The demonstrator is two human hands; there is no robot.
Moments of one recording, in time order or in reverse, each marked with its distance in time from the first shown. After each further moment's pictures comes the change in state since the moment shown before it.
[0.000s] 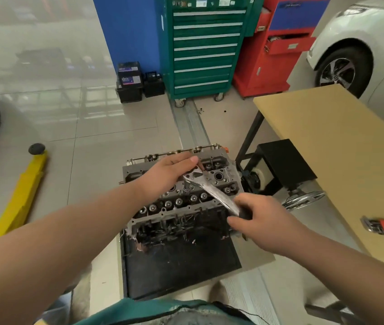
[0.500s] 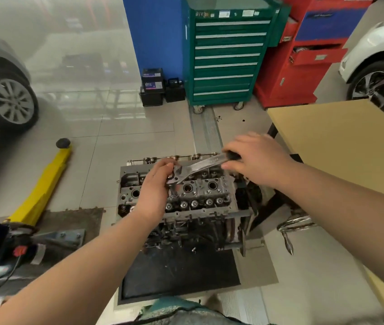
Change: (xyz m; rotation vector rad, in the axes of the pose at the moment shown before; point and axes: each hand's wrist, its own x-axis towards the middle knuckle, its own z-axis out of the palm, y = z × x) left_hand 0.005 -0.009 0.071 -0.453 0.616 0.050; right_hand 0.132 0.033 -0.100 -0.641 0.155 -0.505
